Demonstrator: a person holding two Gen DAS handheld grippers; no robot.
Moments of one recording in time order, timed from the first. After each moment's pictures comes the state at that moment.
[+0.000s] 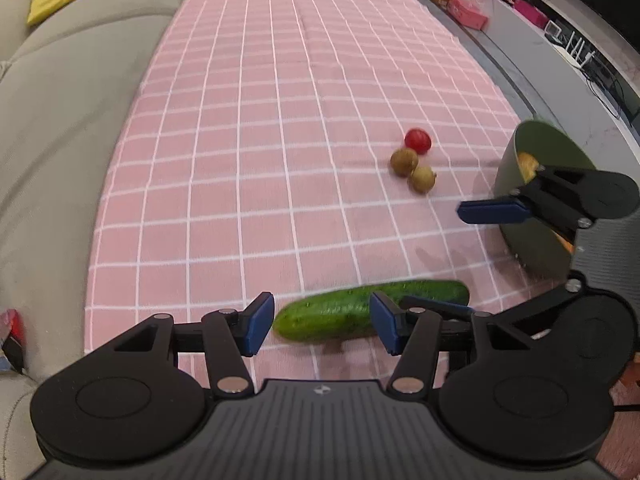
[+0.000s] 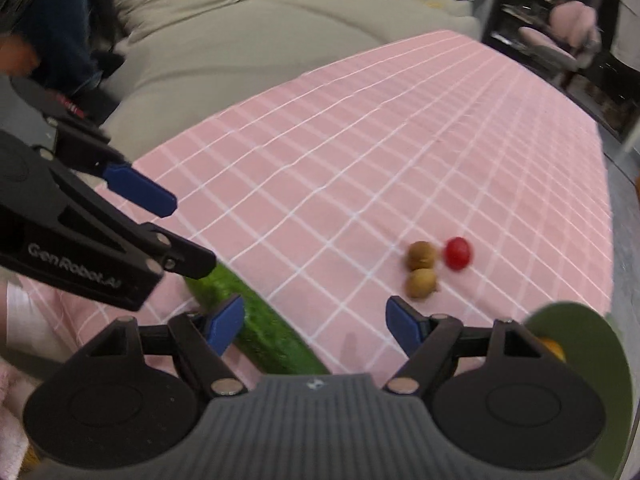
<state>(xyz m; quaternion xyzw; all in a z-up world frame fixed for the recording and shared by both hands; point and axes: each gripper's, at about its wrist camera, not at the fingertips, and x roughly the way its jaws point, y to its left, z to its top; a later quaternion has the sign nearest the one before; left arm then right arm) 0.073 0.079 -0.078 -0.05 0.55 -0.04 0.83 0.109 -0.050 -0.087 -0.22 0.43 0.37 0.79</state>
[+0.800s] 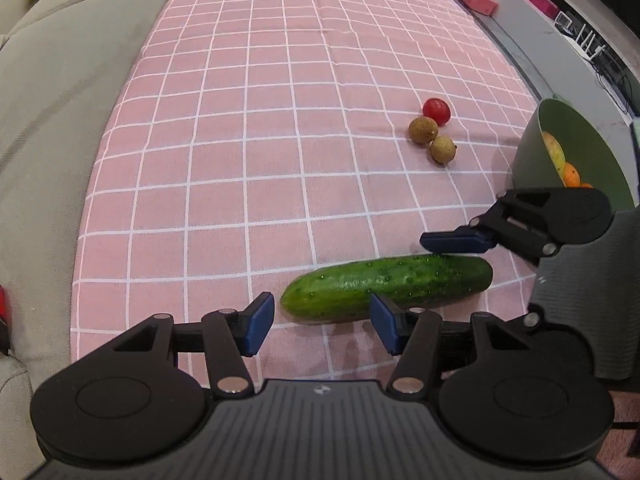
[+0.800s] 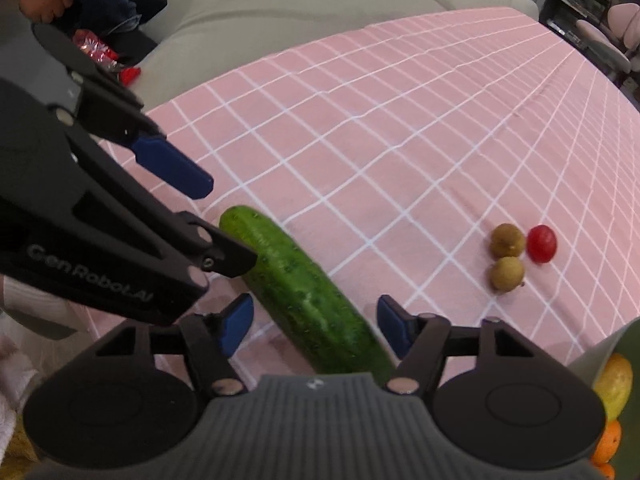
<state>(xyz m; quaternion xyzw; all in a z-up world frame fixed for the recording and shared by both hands) 0.075 0.090 -0.100 -0.06 0.57 -0.03 0.82 0.101 -0.020 -0.131 -0.25 0.47 0.41 0.74</state>
